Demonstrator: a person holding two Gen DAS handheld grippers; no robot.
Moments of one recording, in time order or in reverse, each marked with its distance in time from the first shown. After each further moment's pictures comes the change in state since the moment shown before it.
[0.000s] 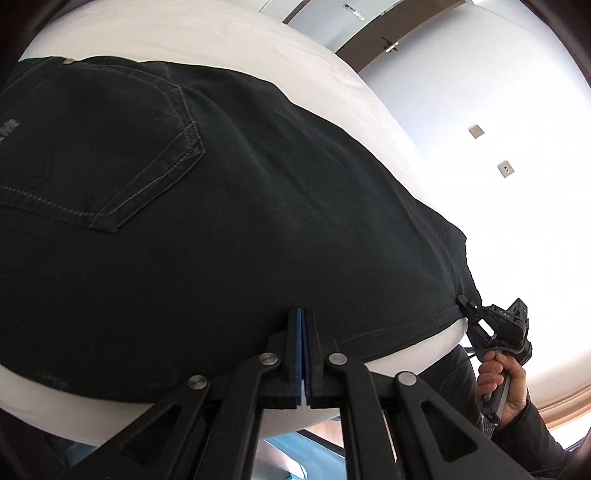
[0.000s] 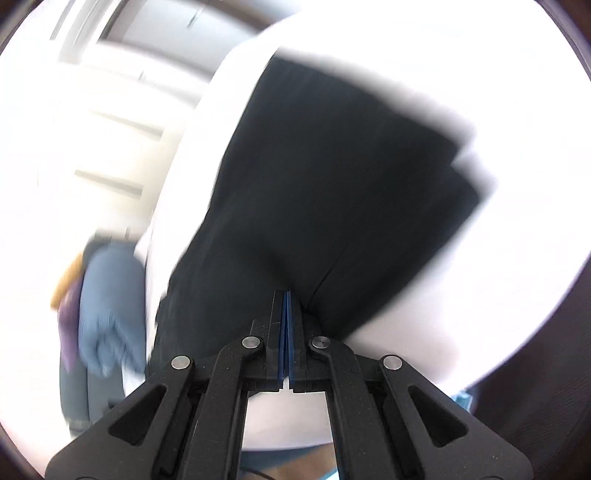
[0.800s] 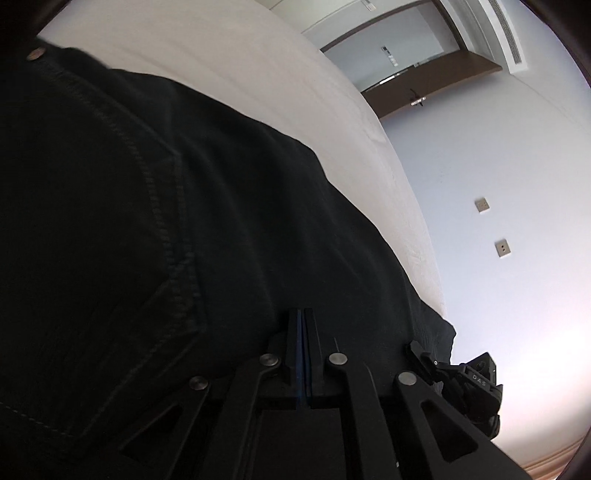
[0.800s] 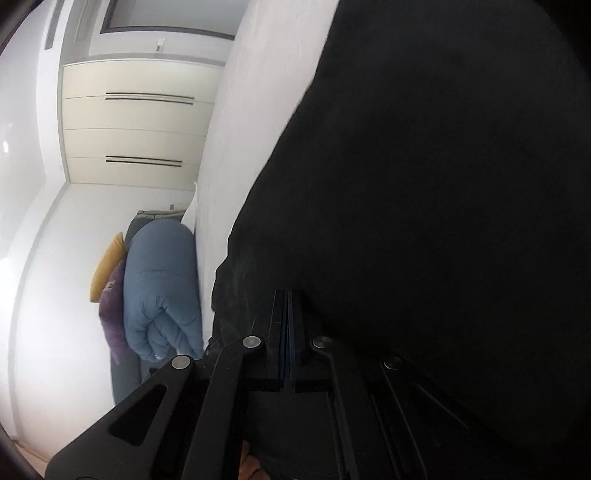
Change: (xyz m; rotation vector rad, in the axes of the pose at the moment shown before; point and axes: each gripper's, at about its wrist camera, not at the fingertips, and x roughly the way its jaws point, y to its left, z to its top) left arm 0.040 0.032 0.087 -0.233 -0.128 -0.104; right arm 0.184 0.117 -0.103 0.036 0.207 0.207
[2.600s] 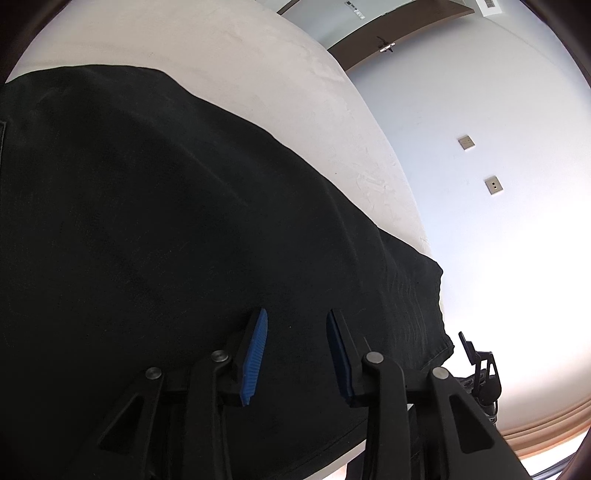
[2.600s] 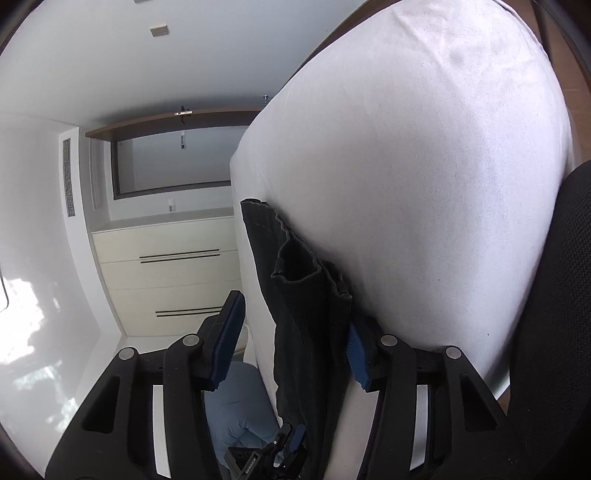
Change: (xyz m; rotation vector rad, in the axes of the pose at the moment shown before) left arm 0.040 -0.087 -0.048 0.161 0.172 -0.004; right arm -0.164 -0.114 -0.045 0.379 -0.449 0.206
